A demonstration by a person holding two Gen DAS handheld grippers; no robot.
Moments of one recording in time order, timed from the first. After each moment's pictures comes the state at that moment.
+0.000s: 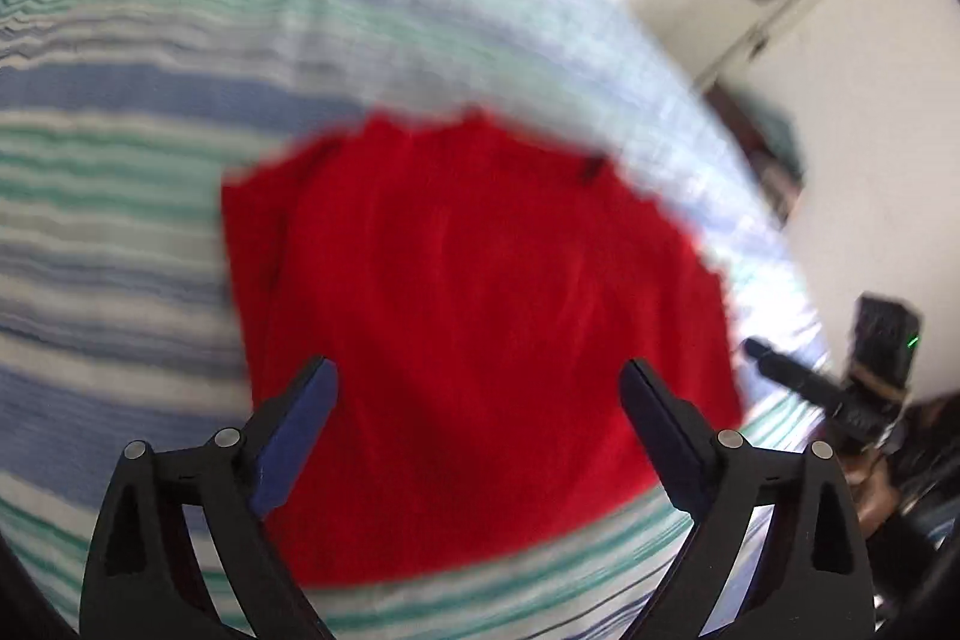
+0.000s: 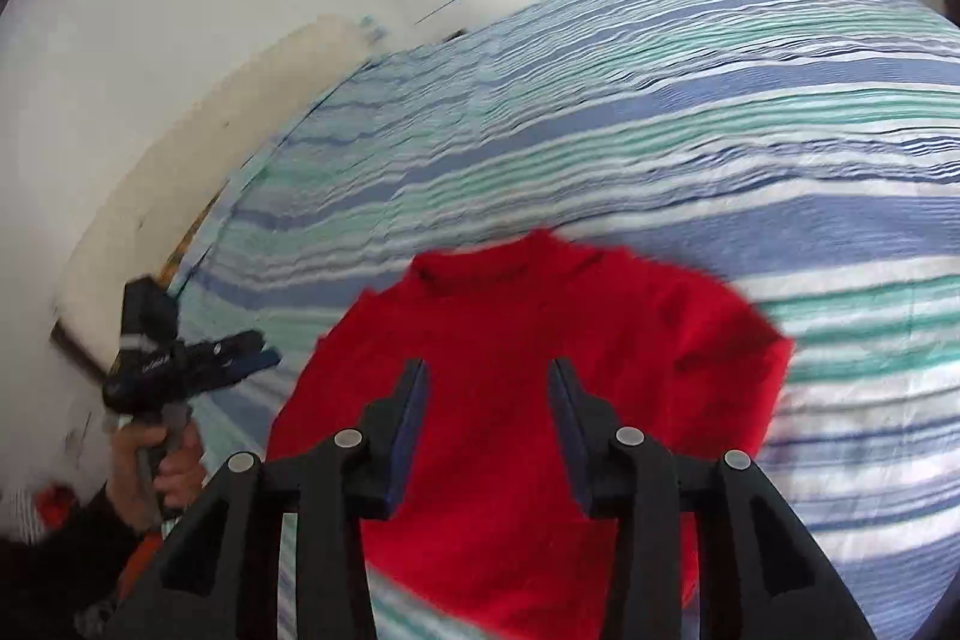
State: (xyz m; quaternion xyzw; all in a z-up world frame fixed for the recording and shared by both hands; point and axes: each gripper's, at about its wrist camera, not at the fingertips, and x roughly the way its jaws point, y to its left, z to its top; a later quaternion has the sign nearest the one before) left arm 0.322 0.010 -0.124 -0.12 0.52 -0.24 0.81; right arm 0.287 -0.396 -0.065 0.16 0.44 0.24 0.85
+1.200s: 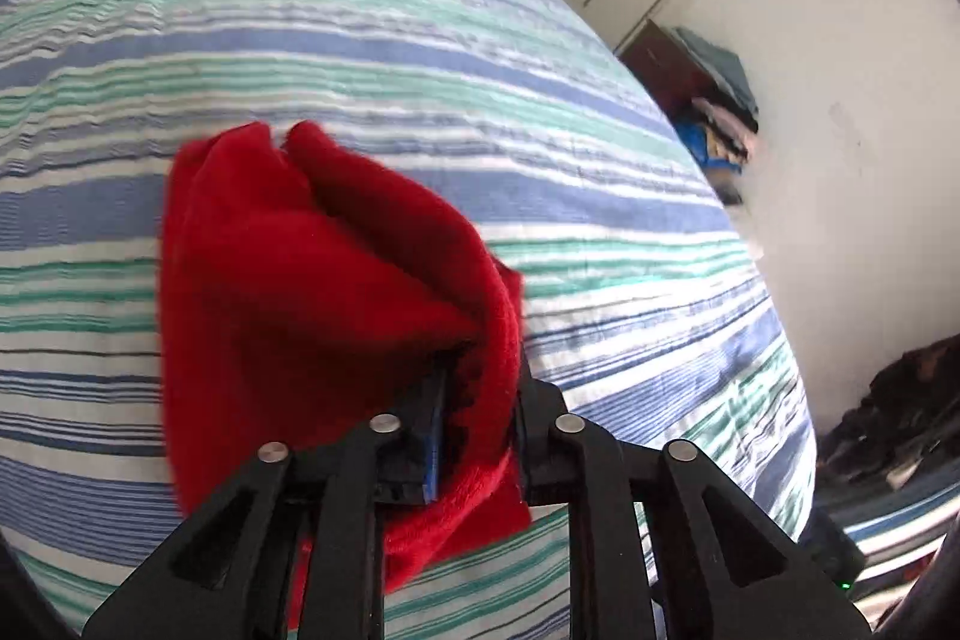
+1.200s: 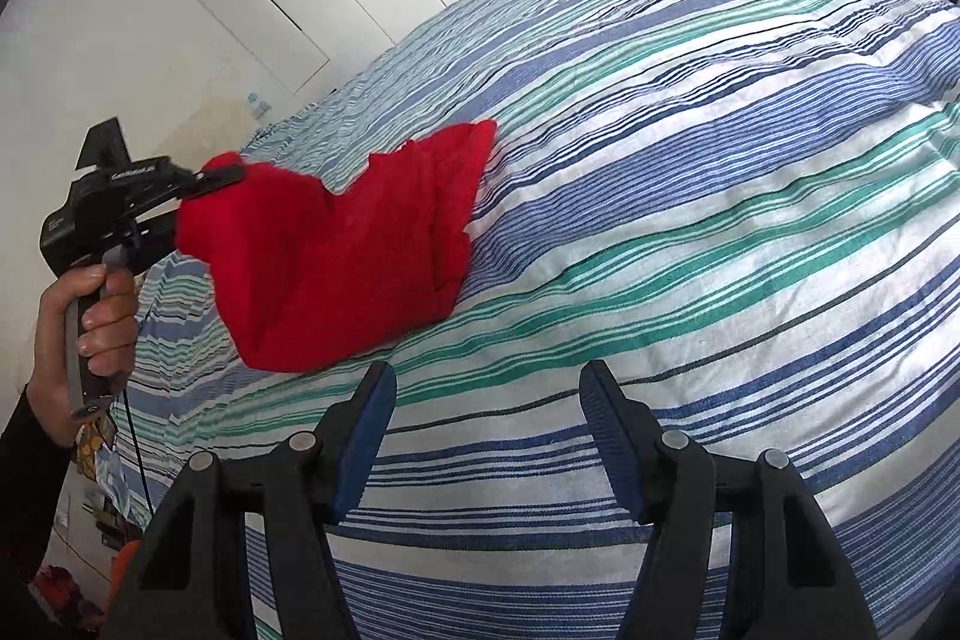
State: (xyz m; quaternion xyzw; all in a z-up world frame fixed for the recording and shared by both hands) left arm 0.298 -0.224 -0.051 -0.08 0.51 -0.32 0.80; right arm 0.102 -0.489 -0.090 0.28 0.39 0.05 0.88
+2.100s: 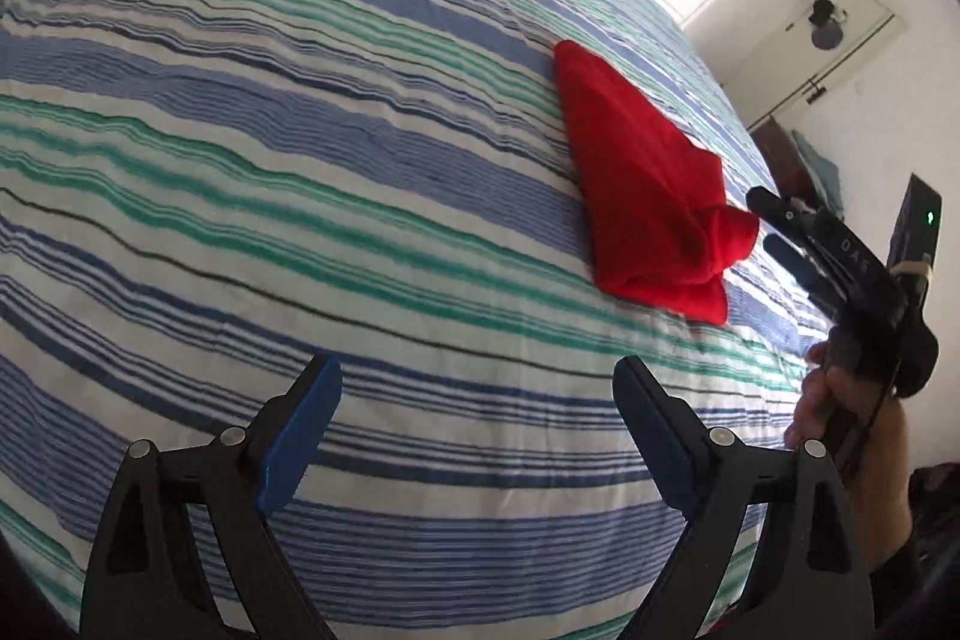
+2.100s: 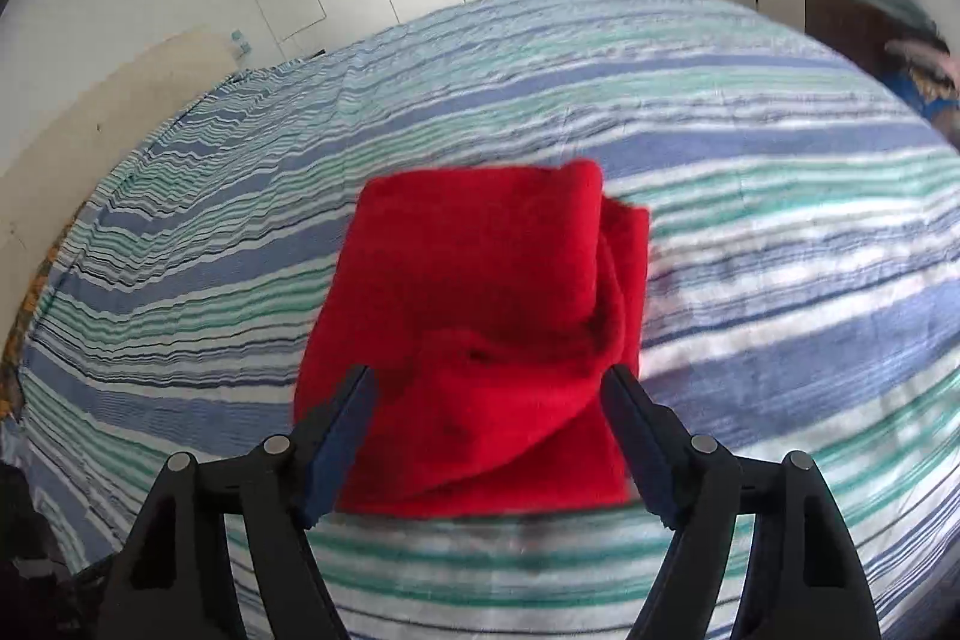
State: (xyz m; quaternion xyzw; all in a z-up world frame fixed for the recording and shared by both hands) left arm 0.141 -0.002 -0.103 -0.19 0.50 -0.15 0.83; right arm 0.234 -0.354 -0.049 0.12 0.40 0.02 0.91
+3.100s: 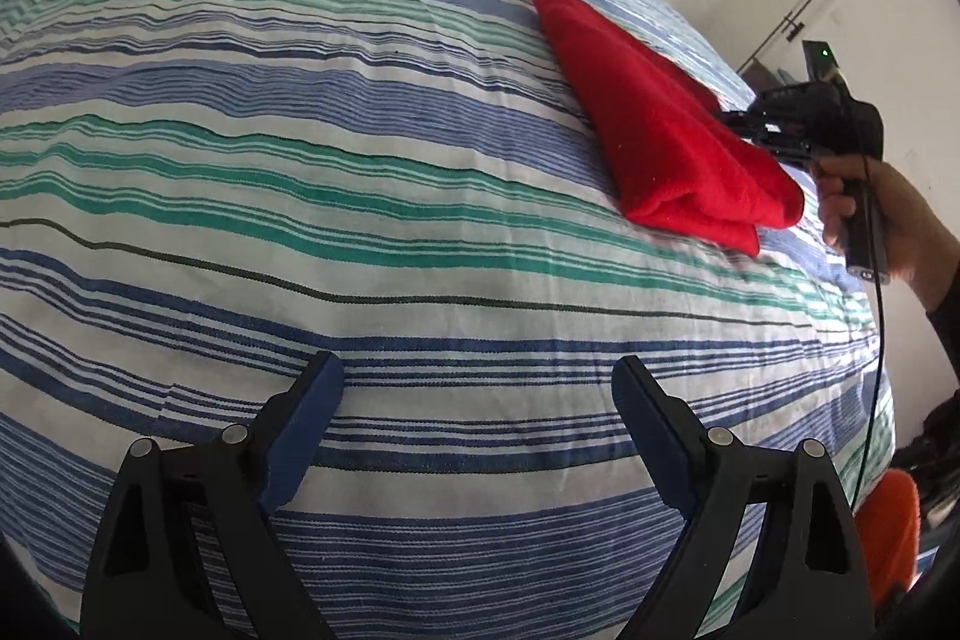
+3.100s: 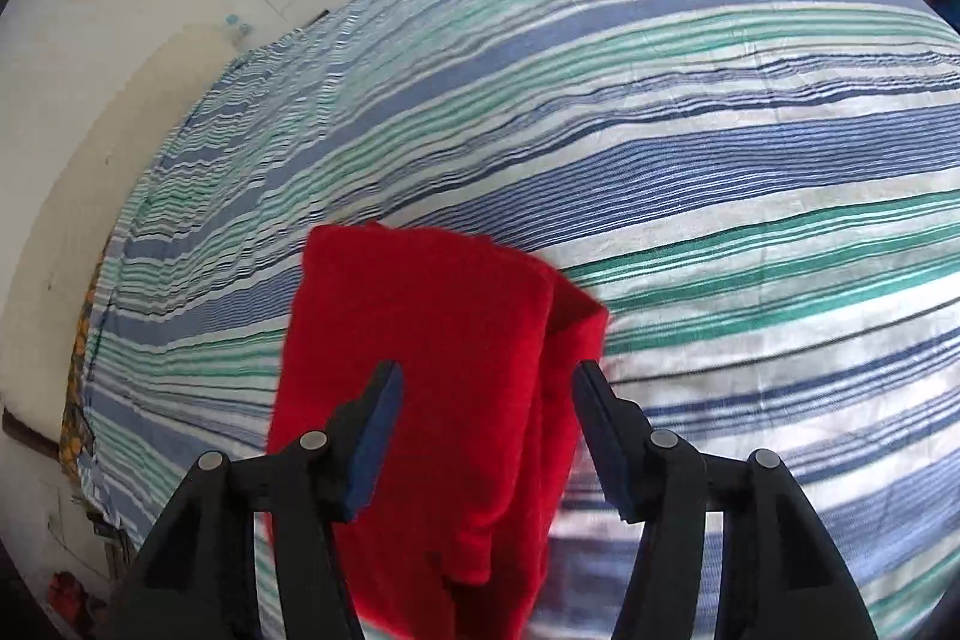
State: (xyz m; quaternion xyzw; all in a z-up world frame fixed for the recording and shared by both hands) left arm 0.134 -0.017 -0.133 -0.12 0.49 -0.19 0.84; right arm 0.352 -0.449 -0.091 0.20 0.53 0.06 0.82
